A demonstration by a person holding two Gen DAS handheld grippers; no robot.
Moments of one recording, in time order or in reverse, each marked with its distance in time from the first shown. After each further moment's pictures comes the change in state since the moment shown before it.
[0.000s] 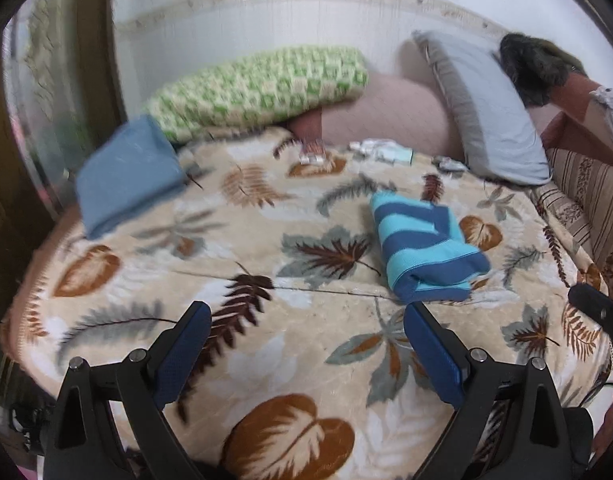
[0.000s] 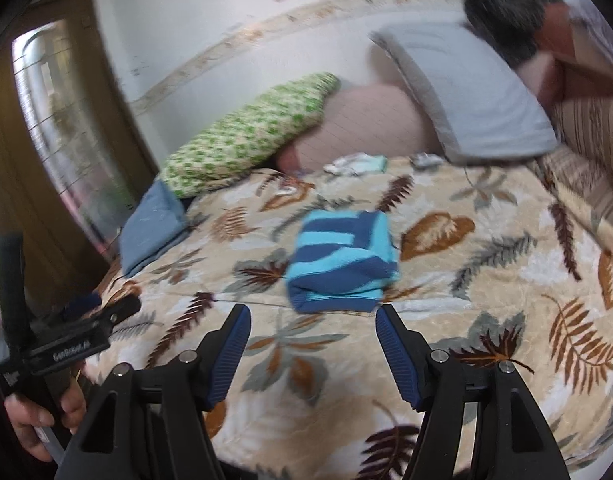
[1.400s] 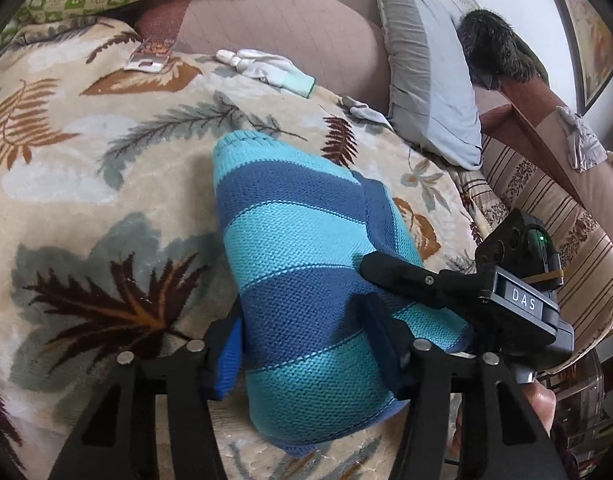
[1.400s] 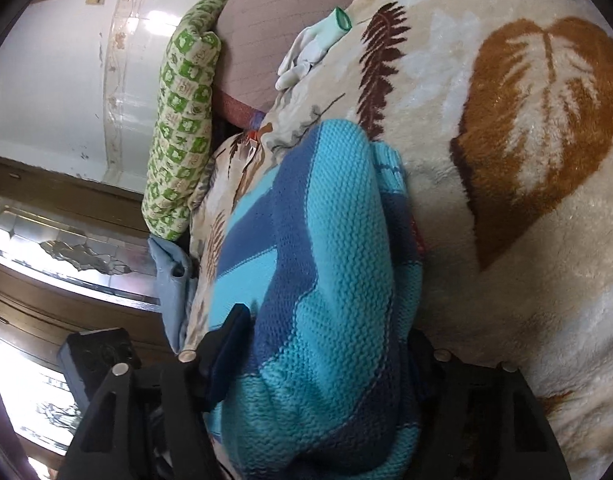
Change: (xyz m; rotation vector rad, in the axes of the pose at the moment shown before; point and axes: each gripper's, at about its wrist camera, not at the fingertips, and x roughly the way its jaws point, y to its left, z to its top) left arm 0.222 -0.070 0.058 -0.054 0.226 -0.556; right arm 0.296 -0.125 0.037 0.536 0.317 0.407
